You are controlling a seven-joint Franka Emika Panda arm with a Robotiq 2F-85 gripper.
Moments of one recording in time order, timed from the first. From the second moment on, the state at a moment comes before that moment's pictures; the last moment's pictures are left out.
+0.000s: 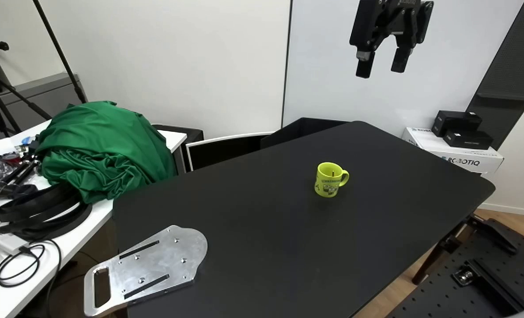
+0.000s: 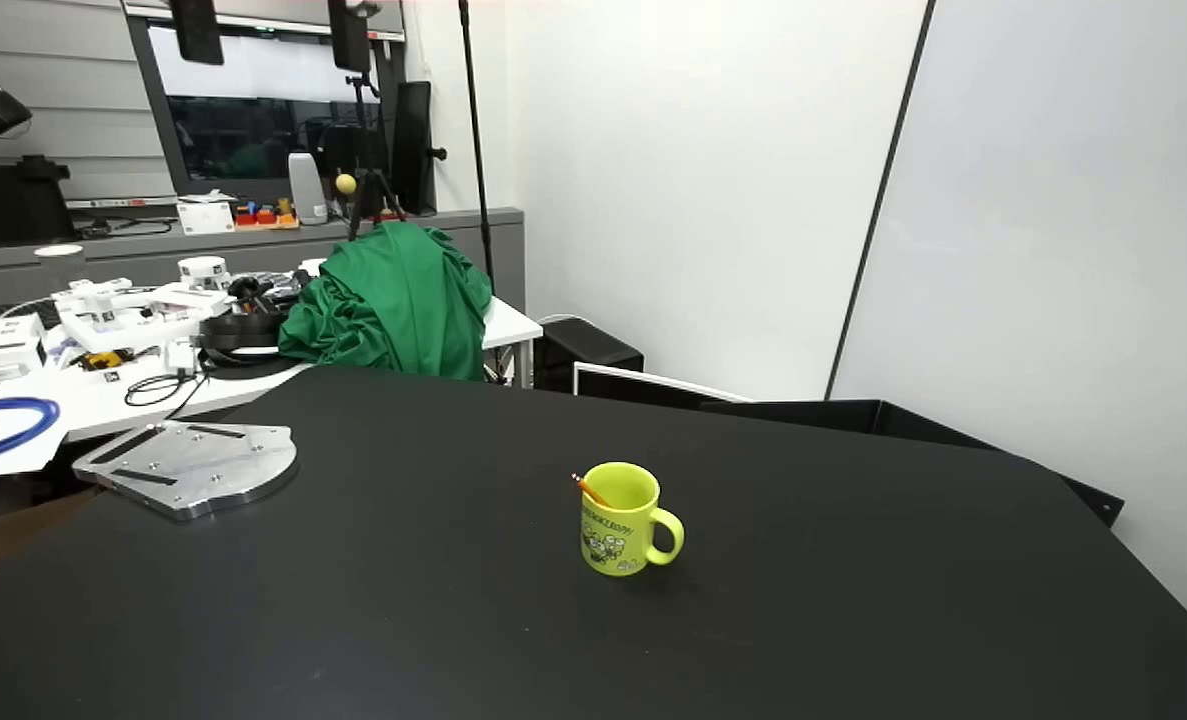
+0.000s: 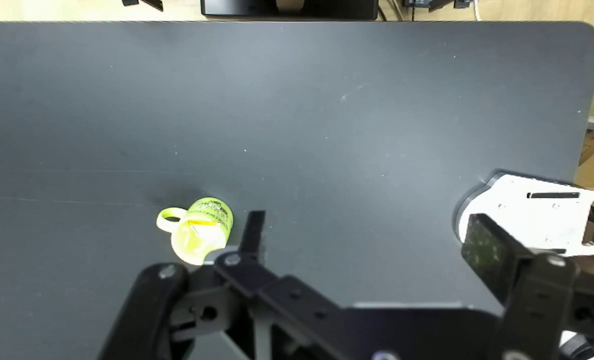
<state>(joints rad) 0.00 -0.58 -0.01 -2.48 0.02 1.86 0.00</state>
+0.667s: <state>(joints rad) -0.02 -0.50 -0.07 -2.42 0.05 1.87 -0.03</state>
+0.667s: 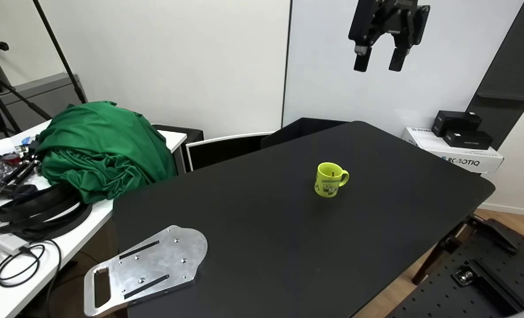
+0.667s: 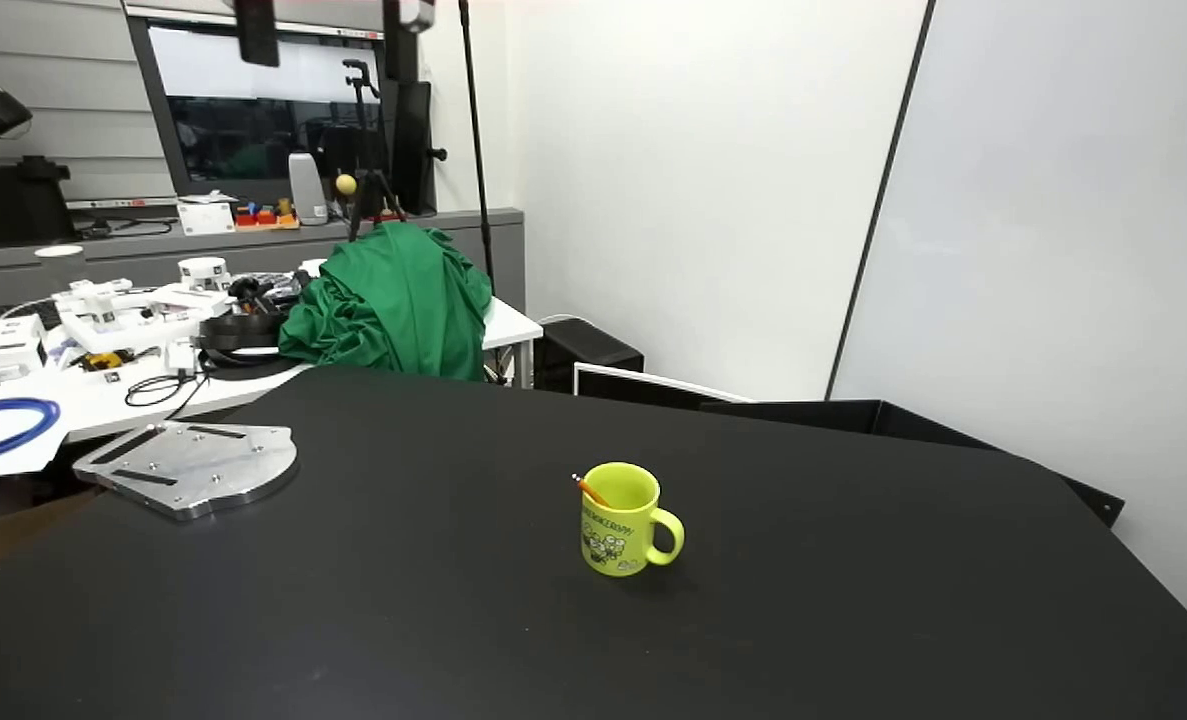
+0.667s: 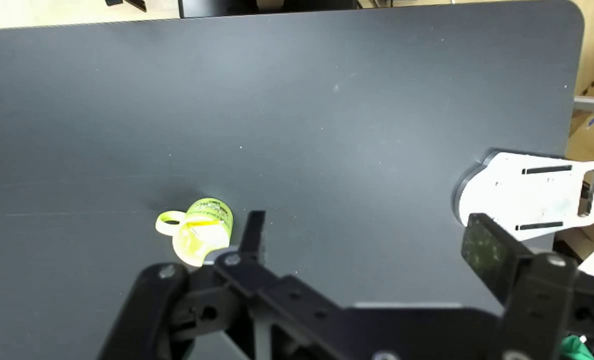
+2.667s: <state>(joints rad) -0.24 0.54 -0.19 -1.67 0.46 1.62 0.47</state>
